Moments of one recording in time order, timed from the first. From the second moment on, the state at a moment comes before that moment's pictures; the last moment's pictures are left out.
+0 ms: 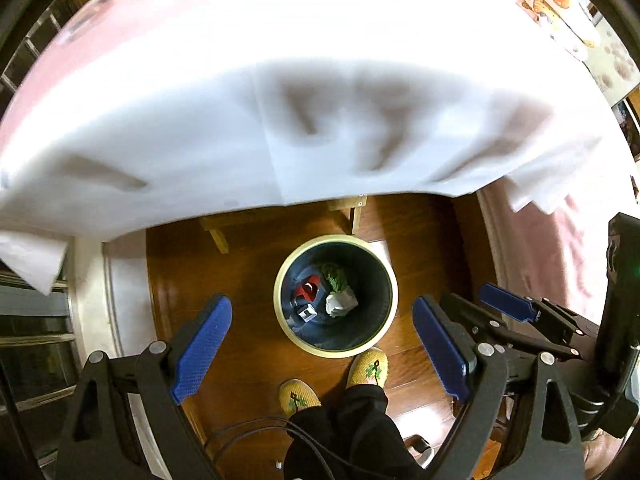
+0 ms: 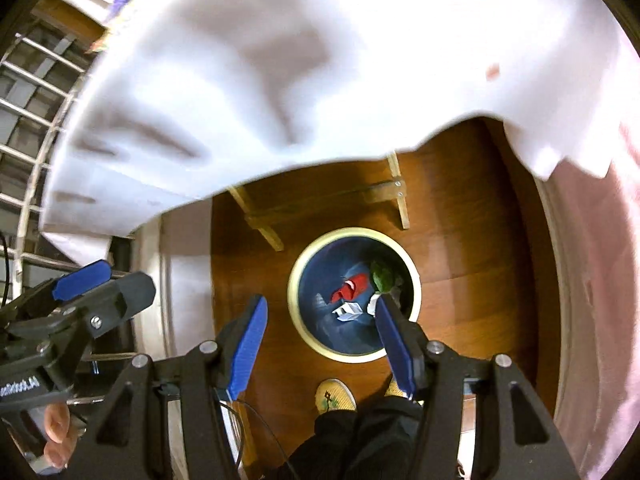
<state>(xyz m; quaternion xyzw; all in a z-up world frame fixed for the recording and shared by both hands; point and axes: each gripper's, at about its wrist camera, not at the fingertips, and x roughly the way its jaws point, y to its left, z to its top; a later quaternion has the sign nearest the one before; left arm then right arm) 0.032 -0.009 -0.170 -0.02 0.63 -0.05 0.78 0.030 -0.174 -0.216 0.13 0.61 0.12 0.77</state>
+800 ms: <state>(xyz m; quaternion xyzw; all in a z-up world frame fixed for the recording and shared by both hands) 0.038 0.008 0.048 0.02 0.52 0.01 0.85 0.076 -0.163 -0.004 0.06 0.48 0.25 0.84</state>
